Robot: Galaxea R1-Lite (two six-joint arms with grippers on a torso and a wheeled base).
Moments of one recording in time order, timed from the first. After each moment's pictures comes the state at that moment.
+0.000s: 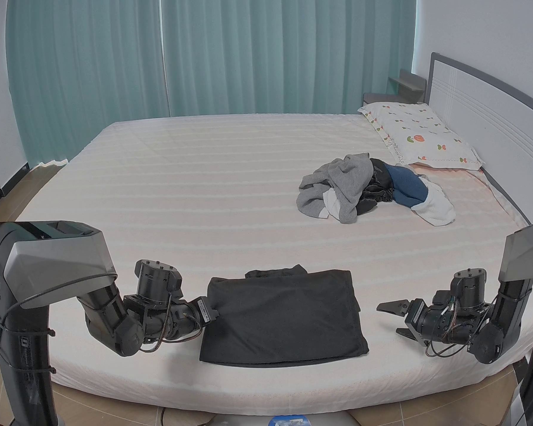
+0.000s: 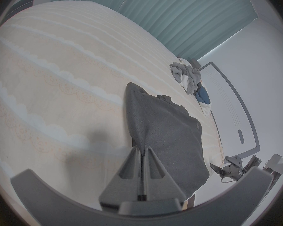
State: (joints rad) left arm -0.35 2.29 -0.67 -0.92 -0.21 -0.73; right arm 0.19 2.19 -0.27 -1.32 0.35 0.88
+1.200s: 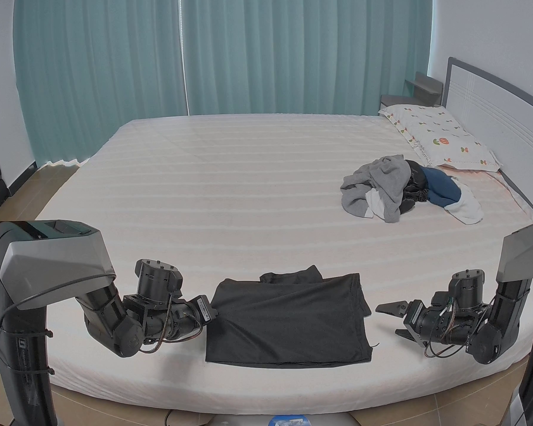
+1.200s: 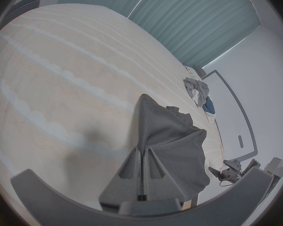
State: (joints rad) left arm -0.36 2.27 -0.66 -0.92 -0.18 -0.75; right arm 0.19 2.21 -0.28 -1.32 0.34 0.88
